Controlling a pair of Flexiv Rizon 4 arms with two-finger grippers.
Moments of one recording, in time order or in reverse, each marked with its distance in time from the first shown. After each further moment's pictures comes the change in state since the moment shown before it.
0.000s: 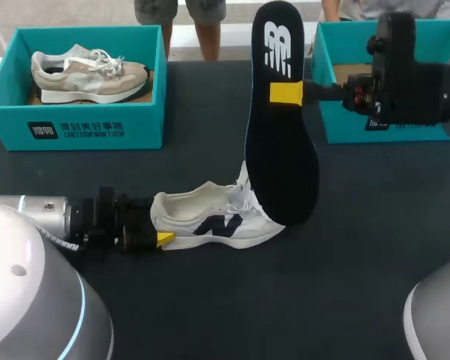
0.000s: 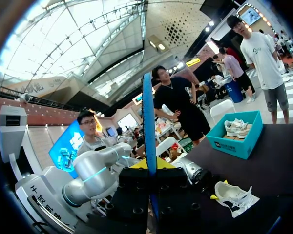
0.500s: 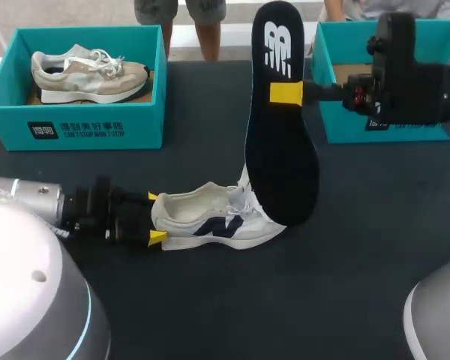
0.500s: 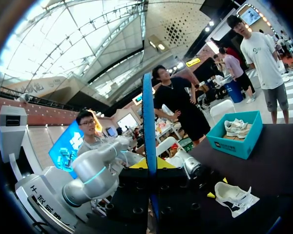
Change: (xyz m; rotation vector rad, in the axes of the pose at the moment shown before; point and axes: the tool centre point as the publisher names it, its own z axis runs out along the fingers) left arm 0.001 -0.009 -0.017 -0.112 0.043 -0.081; right arm 0.000 0.000 0.000 0.000 0.000 0.000
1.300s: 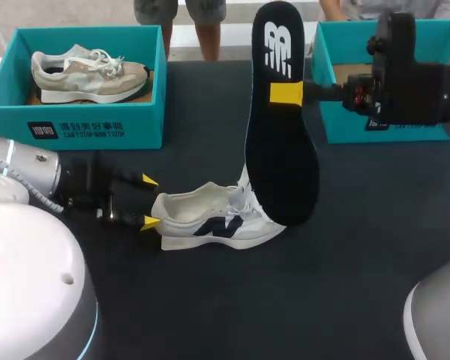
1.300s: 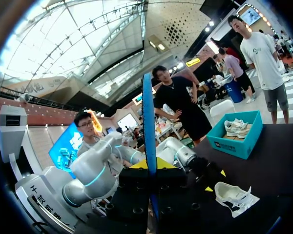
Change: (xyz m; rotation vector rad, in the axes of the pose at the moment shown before) left arm -0.004 -0.038 -0.028 -0.245 -0.072 0.114; right arm 0.000 0.000 0.000 -0.001 0.000 0.000
